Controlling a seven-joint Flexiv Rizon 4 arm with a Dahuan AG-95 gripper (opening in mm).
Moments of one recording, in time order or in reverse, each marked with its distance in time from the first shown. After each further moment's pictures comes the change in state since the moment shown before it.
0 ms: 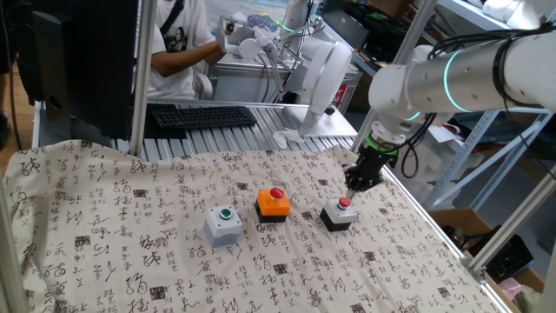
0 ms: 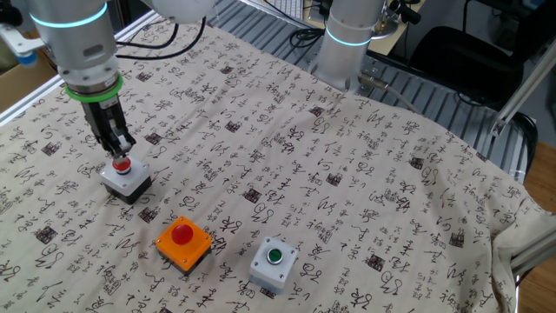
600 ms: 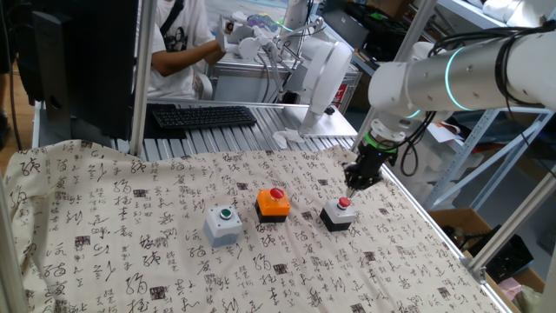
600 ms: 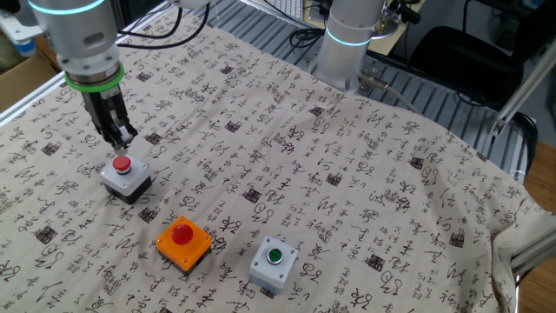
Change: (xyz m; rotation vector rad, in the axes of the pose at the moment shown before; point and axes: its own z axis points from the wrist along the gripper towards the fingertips) arm 0.002 -0.001 -0.001 0.017 -0.010 0.004
